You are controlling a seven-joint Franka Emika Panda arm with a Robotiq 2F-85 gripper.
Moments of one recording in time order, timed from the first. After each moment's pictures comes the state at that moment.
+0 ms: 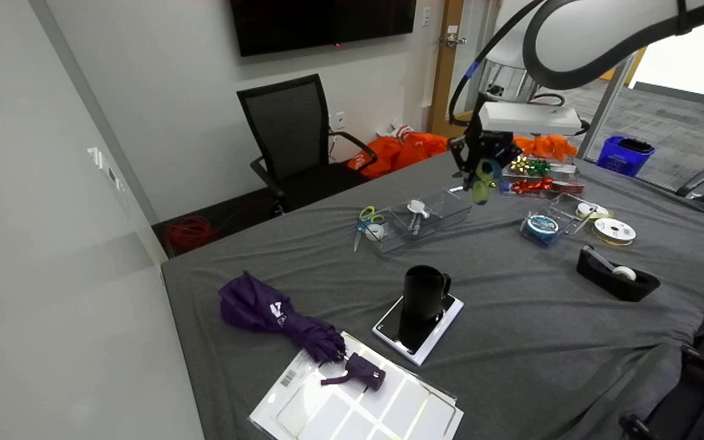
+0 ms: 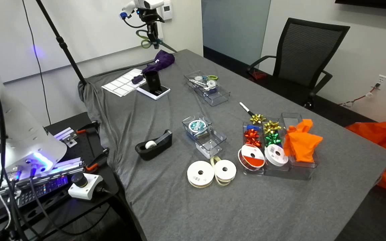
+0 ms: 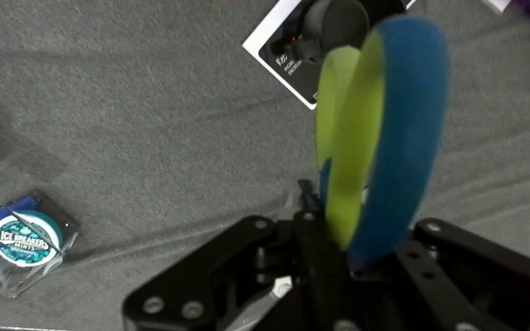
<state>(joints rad) 0.16 0.15 0.03 -1.94 0.05 2.20 0.74</state>
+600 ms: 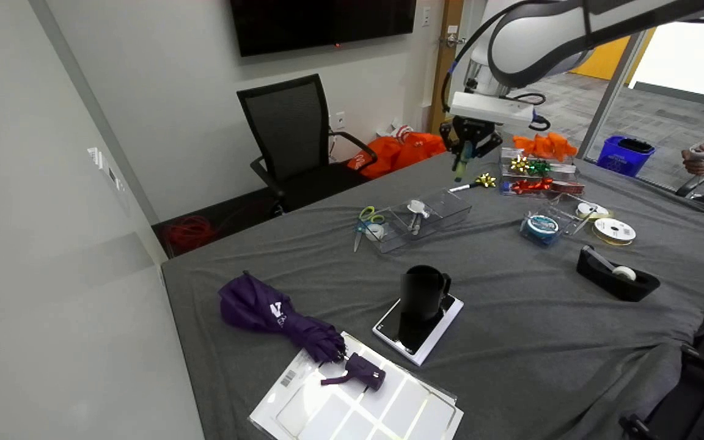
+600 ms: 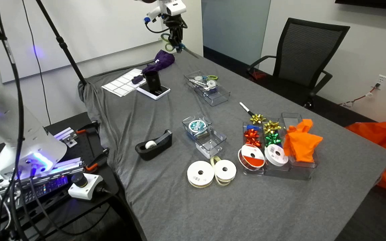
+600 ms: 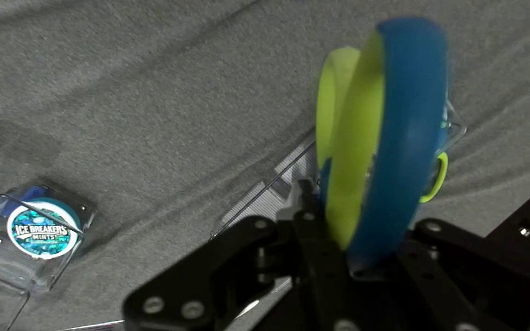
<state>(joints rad) 0.11 0.38 -0.04 -1.68 0.05 2.19 0.92</state>
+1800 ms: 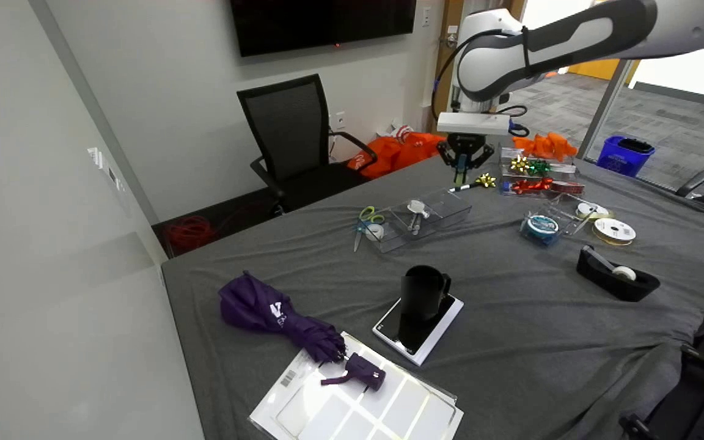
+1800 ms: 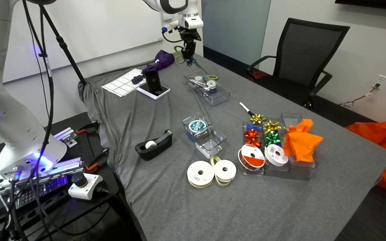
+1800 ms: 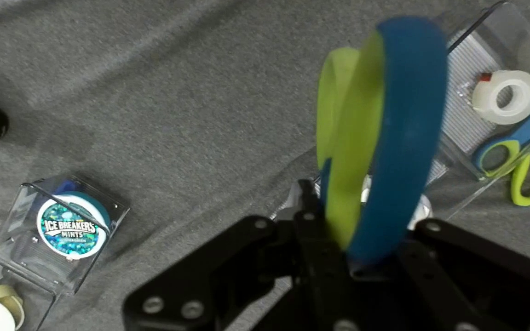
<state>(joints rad) 0.08 0.65 -0.09 -1.36 0.04 1.96 0.92</state>
